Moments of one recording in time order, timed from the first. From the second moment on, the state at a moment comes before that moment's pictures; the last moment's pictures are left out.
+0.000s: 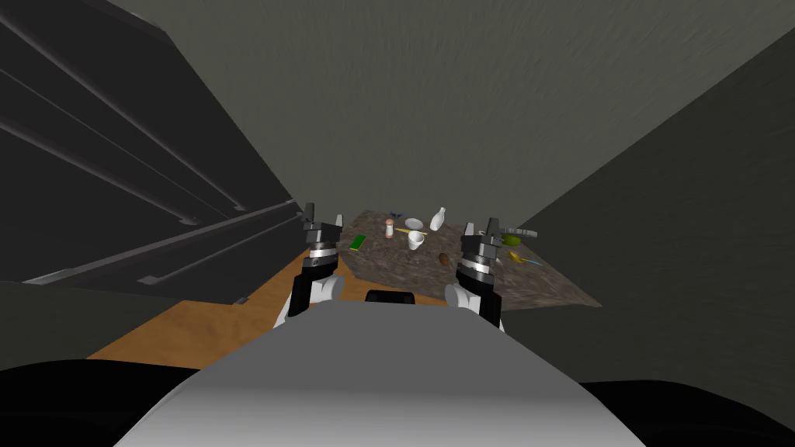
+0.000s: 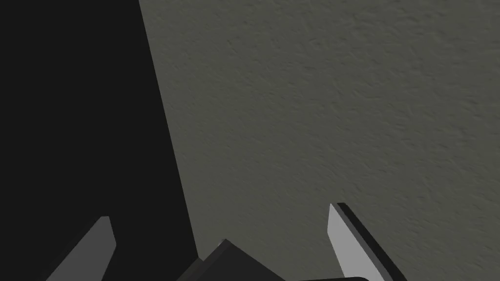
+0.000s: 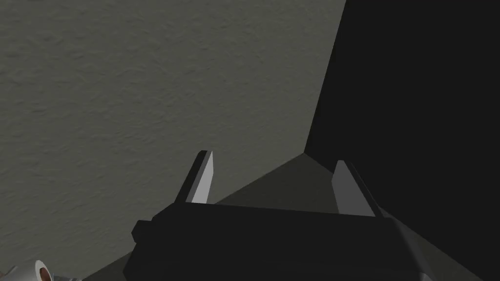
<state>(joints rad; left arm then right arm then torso) 0.50 -0.01 -0.05 -2.33 0.10 -0.40 0.09 0.54 0.05 0.02 -2.39 -0.12 -0.43 0.12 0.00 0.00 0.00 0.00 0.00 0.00</state>
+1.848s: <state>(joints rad) 0.50 -0.01 -0.05 -2.33 0.10 -0.40 0.09 0.52 -0.25 -0.10 -2.35 -0.19 -0.12 -0.34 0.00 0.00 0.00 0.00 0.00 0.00</state>
